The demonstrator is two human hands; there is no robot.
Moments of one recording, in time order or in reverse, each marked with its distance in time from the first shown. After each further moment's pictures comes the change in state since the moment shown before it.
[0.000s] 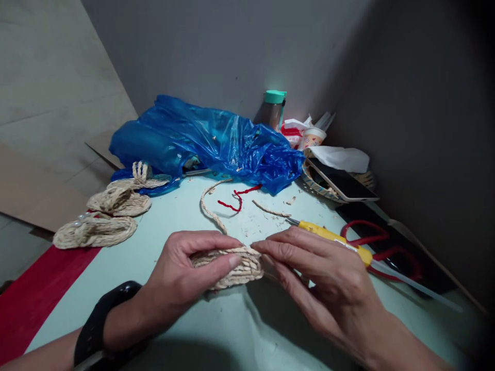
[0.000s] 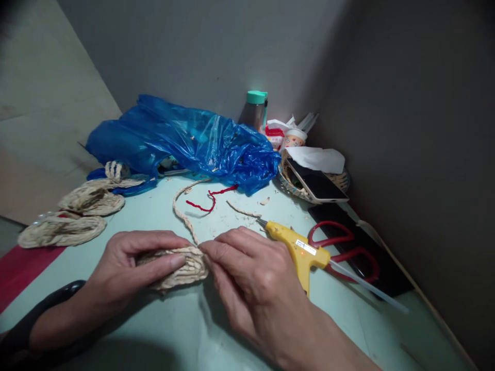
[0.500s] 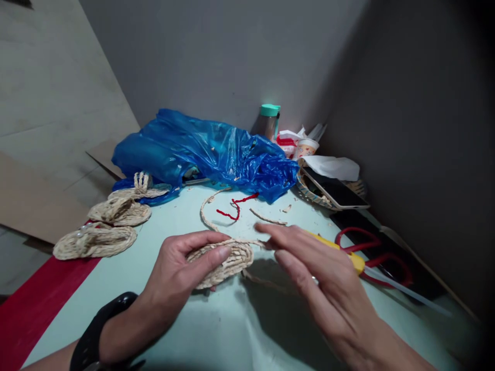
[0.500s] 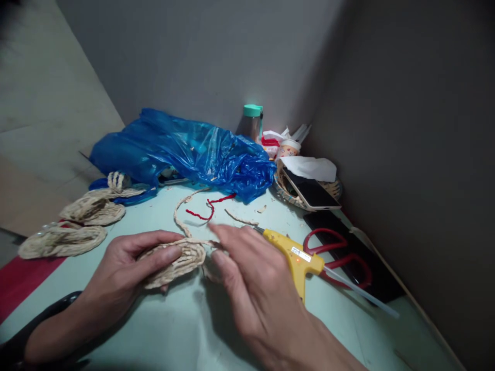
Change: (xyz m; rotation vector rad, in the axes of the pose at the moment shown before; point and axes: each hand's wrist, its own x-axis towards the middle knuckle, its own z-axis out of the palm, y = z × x) left_hand 0.003 0.000 0.000 -0.136 0.093 -0.121; right_hand 0.001 -0.005 -0.004 -0.024 0.123 0.128
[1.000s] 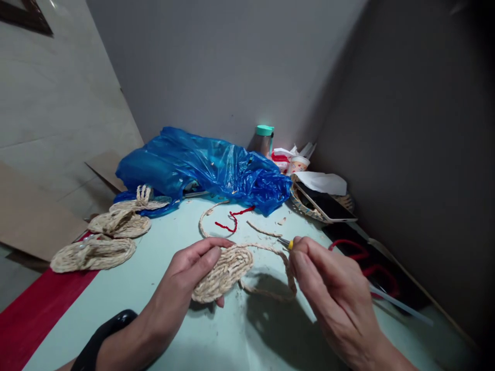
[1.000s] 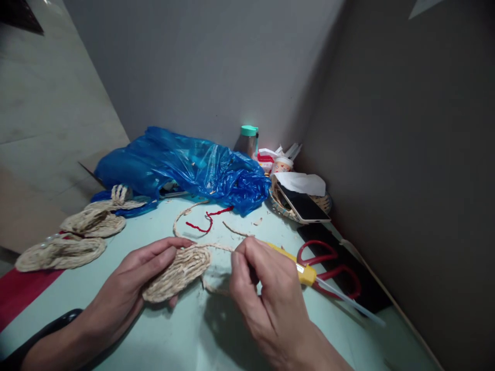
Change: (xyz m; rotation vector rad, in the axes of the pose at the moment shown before) left_hand -0.001 0.002 0.010 -0.343 -0.061 -0.170; right_hand 0.004 -0.004 -0.007 -0.066 0.145 -0.036
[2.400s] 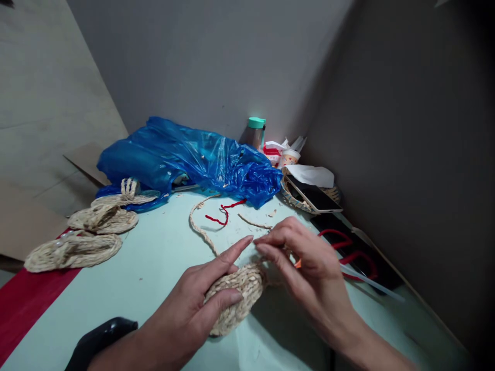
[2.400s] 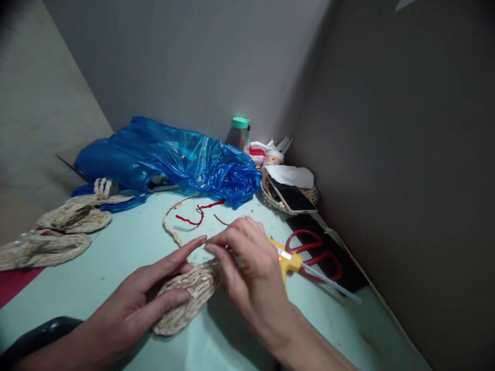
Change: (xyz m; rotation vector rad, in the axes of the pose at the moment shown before) left_hand -0.013 -0.018 0.002 0.595 -0.240 0.268; right_hand -0.002 0.005 0.007 0.091 -0.011 0.062
